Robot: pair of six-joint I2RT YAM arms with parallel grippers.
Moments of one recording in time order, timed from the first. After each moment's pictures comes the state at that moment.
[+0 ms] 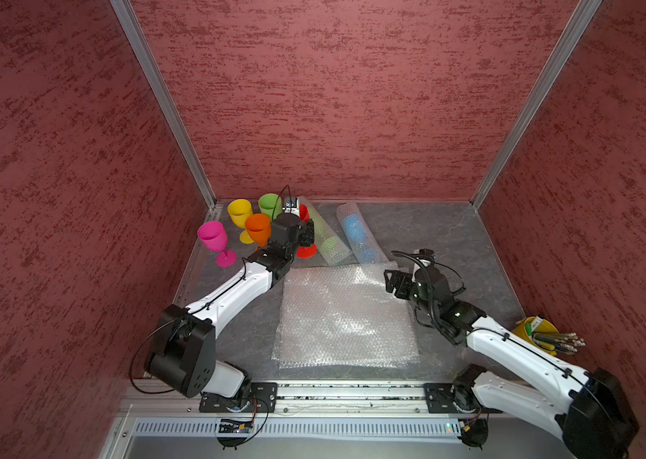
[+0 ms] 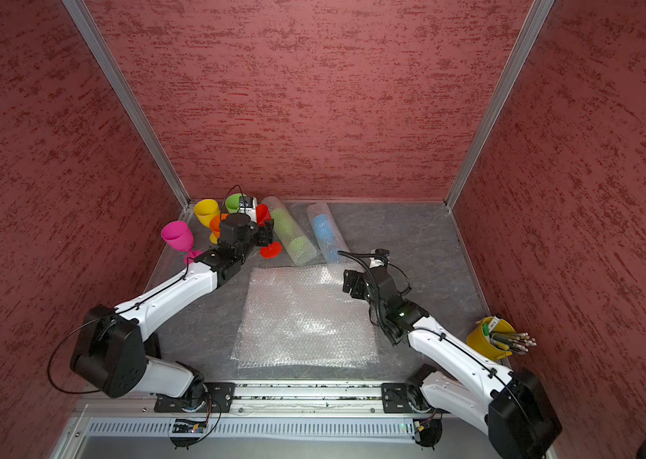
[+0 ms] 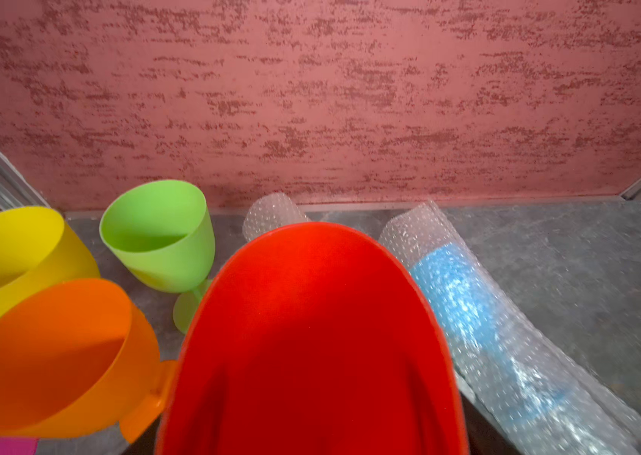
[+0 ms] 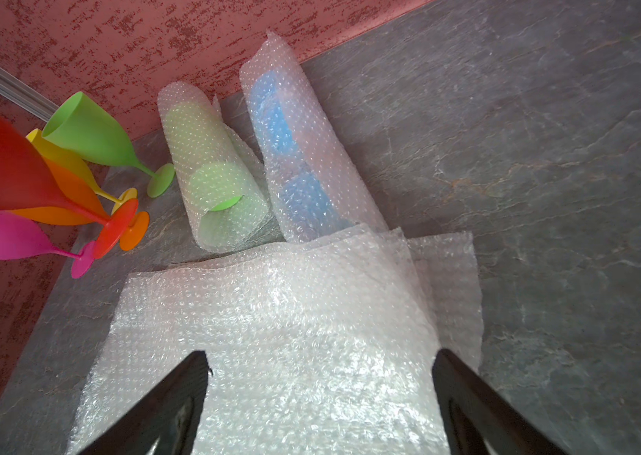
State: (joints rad) left arm -0.42 1.49 1.02 0.12 -0.30 -0.16; right arm 0.60 1.02 0.58 -0.09 0.22 0.69
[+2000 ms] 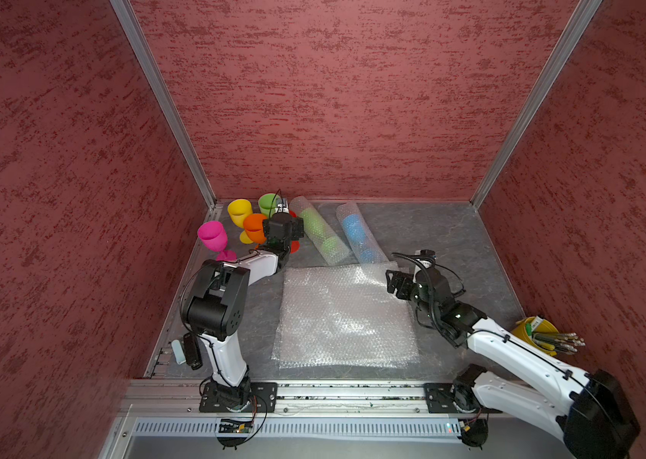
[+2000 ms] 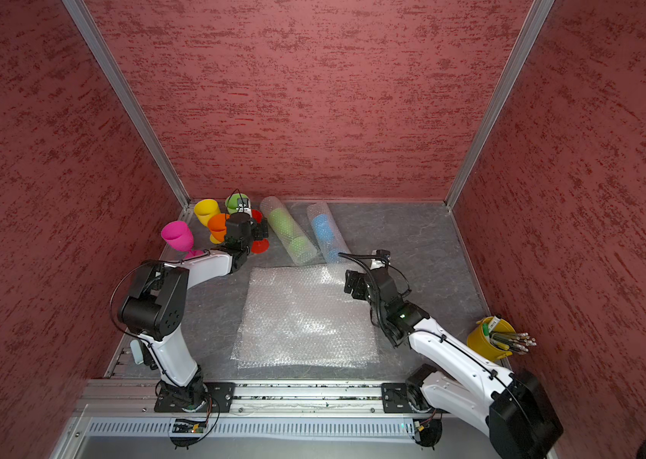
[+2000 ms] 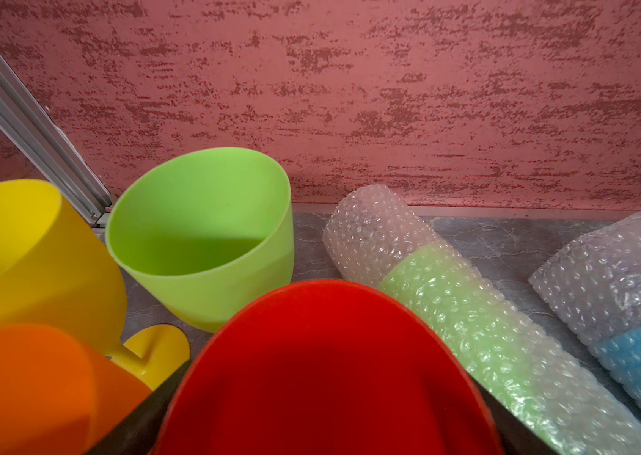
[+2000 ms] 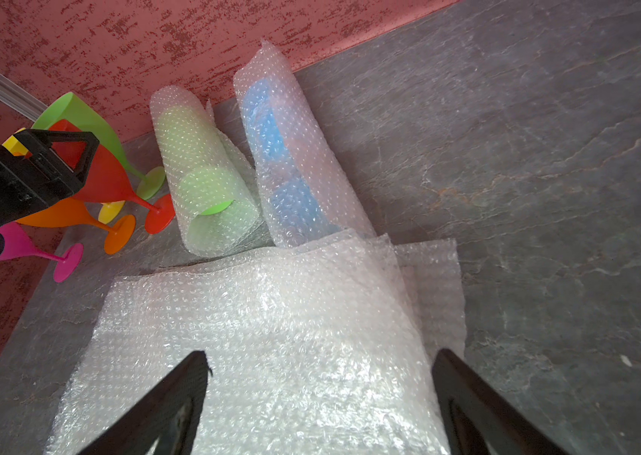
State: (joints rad) left arm -0.26 1.81 1.07 0.39 -0.35 -0.10; right arm 0.60 1.01 0.56 -0.08 0.25 0.66
